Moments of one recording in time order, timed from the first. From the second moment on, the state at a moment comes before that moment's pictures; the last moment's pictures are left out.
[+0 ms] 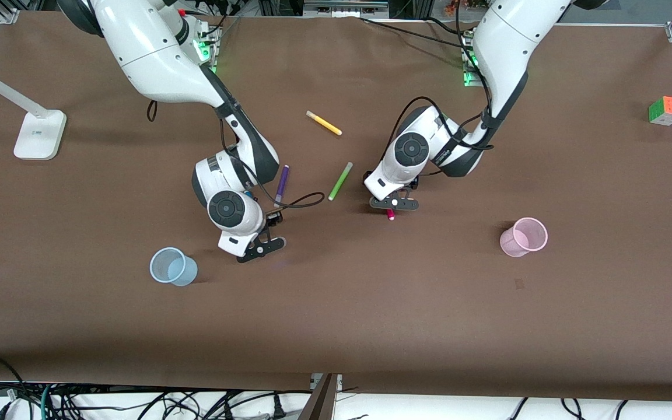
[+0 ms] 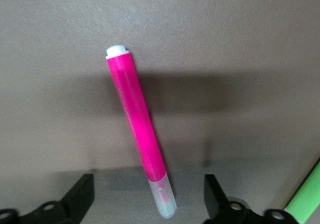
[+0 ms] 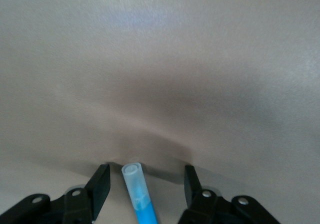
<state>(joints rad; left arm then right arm) -0.32 0.62 -0.34 -1.94 0.08 2.41 -0.63 0.42 0.81 0.06 -1.51 0.00 2.16 0.08</state>
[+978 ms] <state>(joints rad) -0.29 0.56 -0.33 -1.88 0.20 2.20 -0.53 0.42 0.79 0.05 -1.47 0.00 2.17 -0.03</state>
